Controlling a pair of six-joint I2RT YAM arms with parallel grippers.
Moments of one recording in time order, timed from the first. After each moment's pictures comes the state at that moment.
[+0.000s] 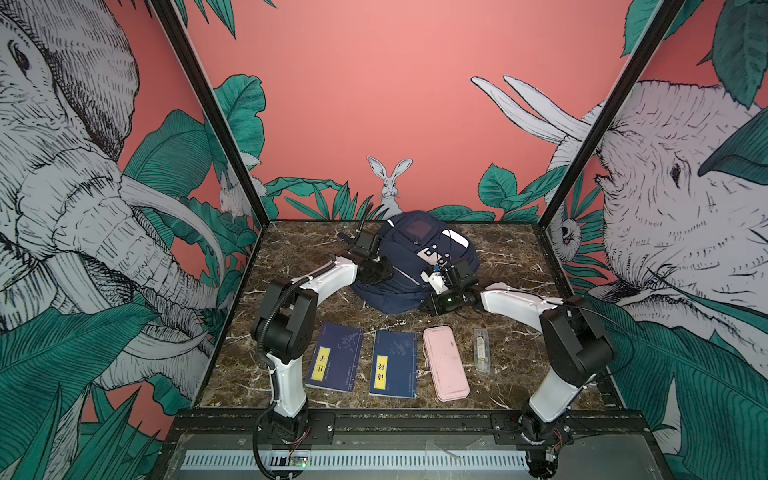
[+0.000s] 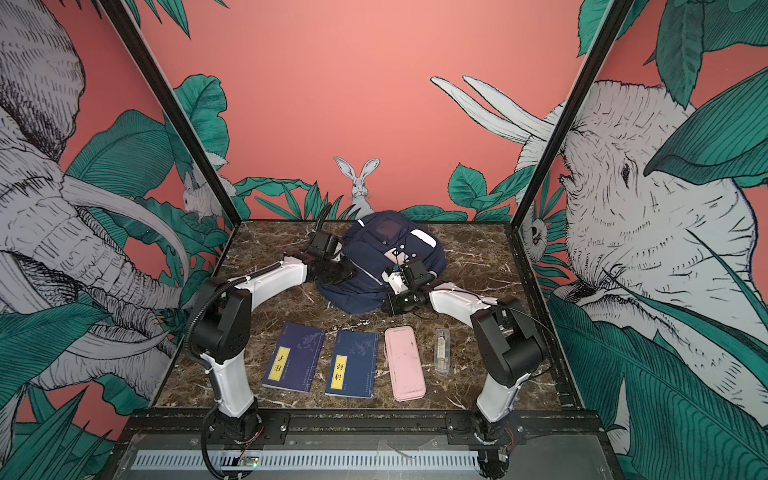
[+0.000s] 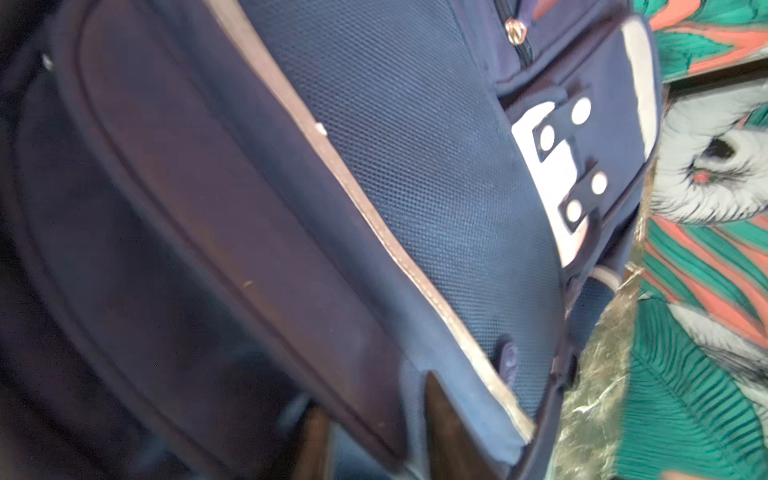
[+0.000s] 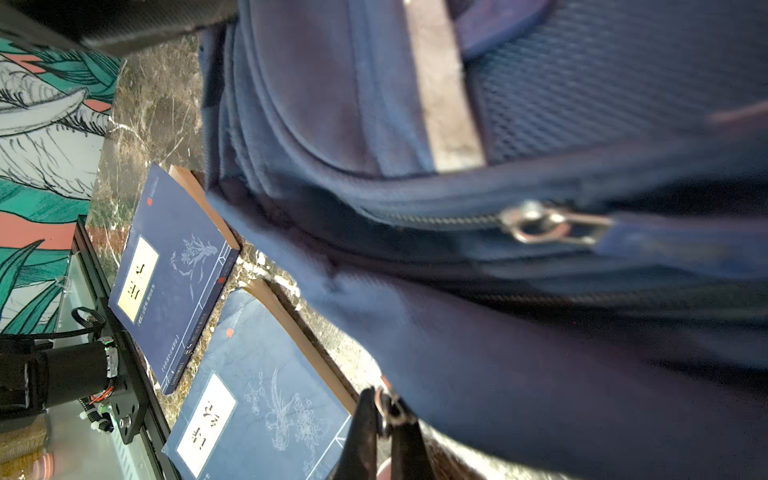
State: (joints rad) left arm -0.49 1.89 1.38 -0.41 0.26 -0.74; right arm 0.53 1.73 1.03 -0.31 -0.52 0.19
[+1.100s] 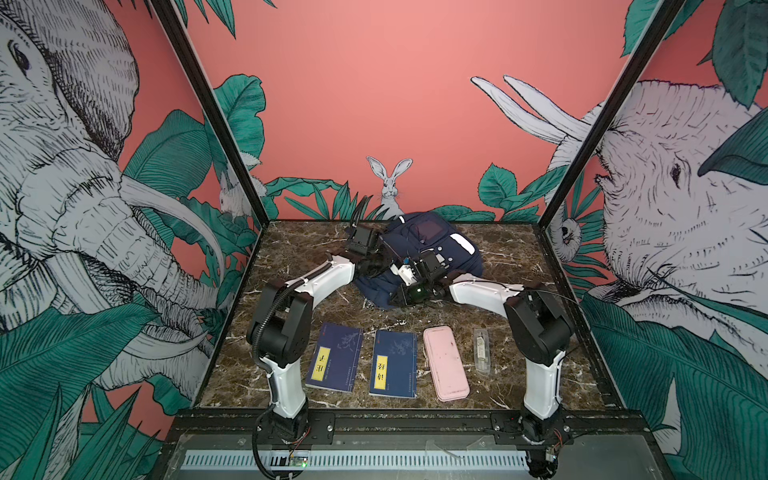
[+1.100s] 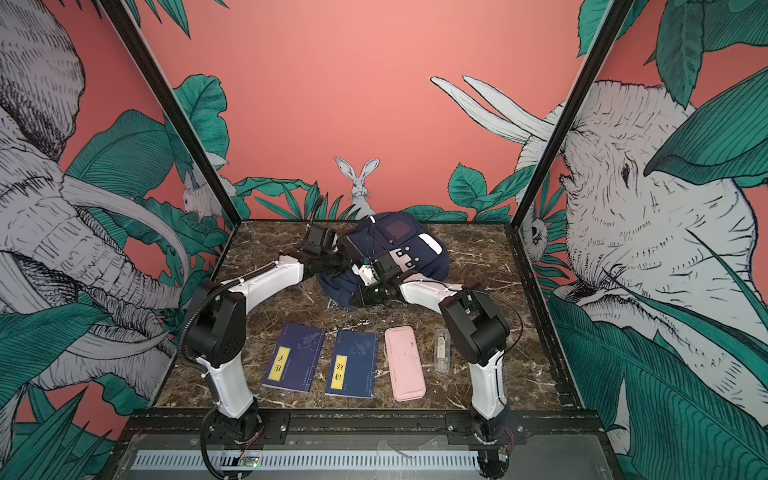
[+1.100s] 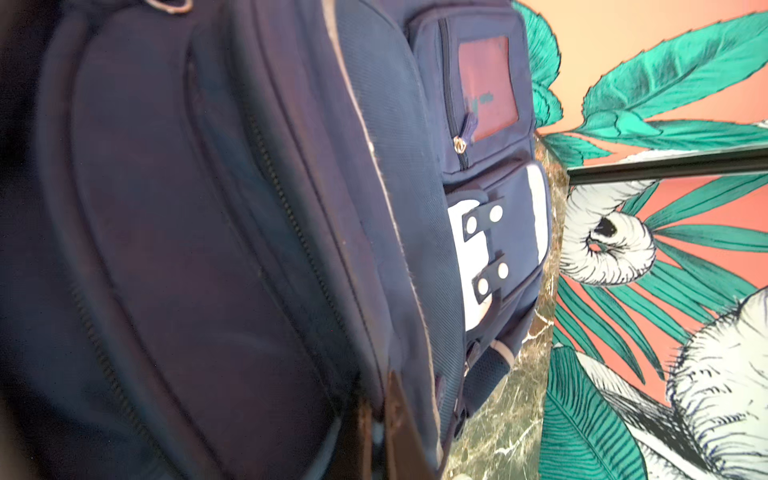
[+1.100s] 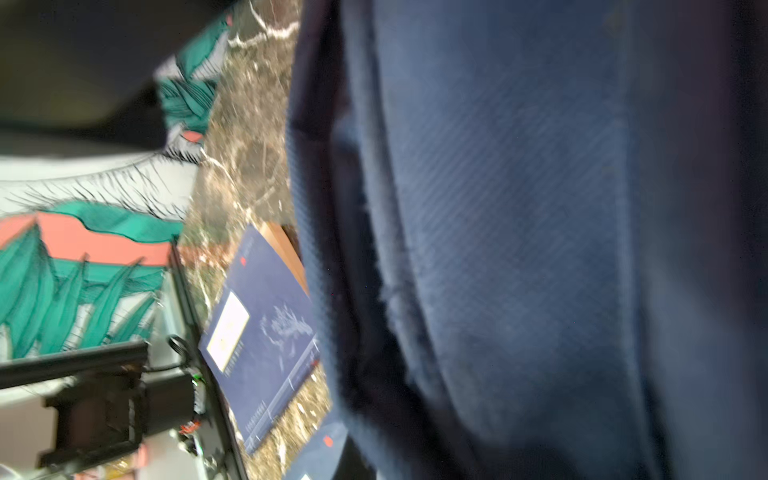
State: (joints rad) left arm -0.49 1.85 1.39 -0.29 0.23 -0.91; right arm 0.66 1.97 1.31 -0.19 -0.63 0.41
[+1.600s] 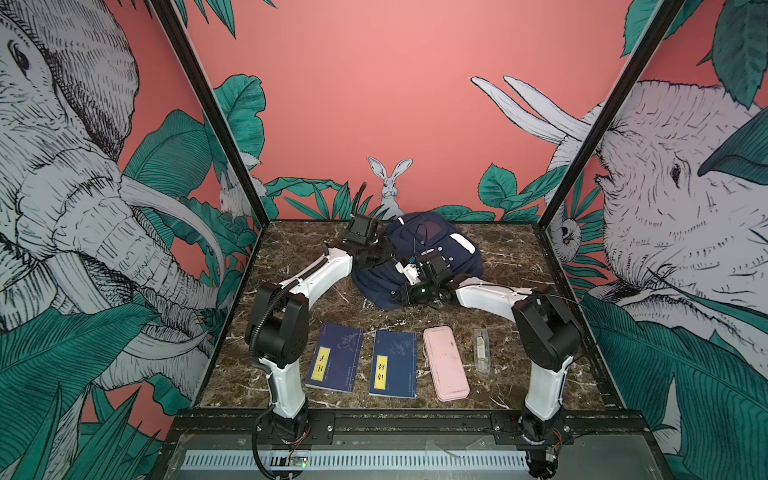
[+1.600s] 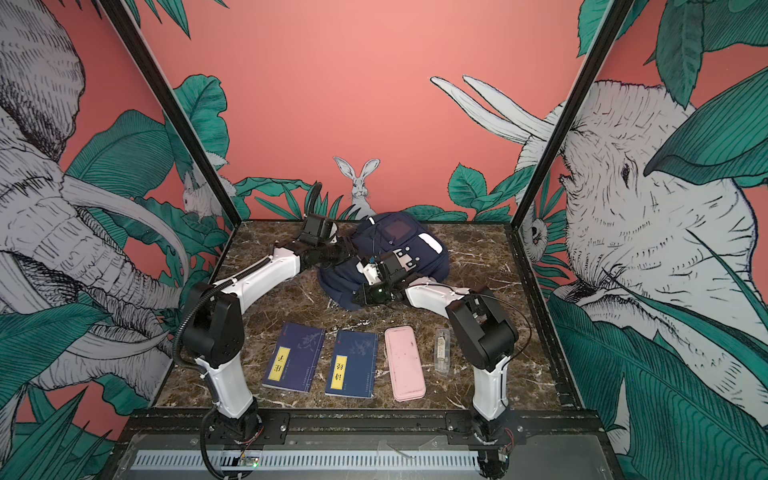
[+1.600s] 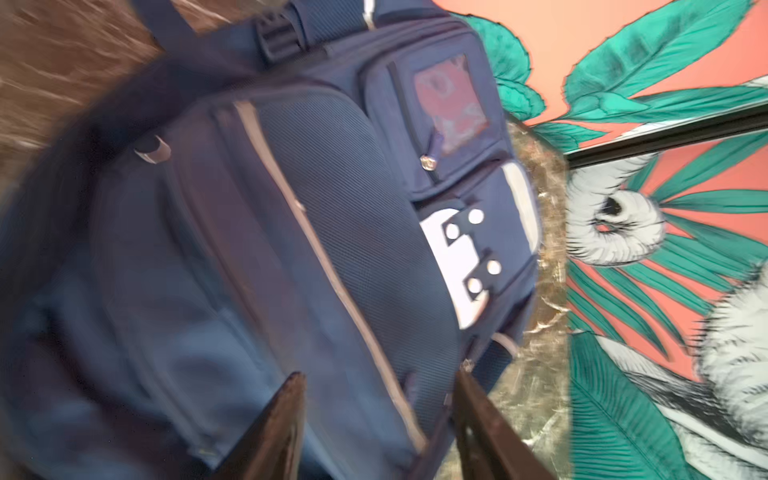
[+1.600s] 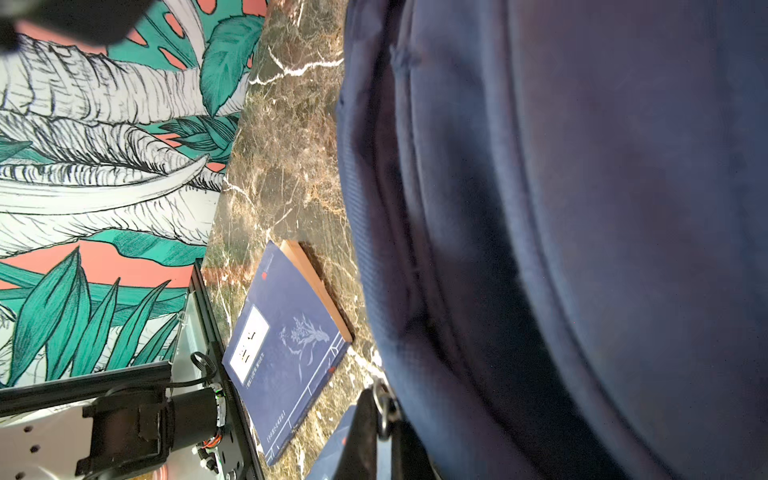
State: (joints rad) left arm -0.45 1.85 1.51 -0.44 0.20 -0.72; right arm 0.64 1.88 1.20 -0.13 -0.62 0.45
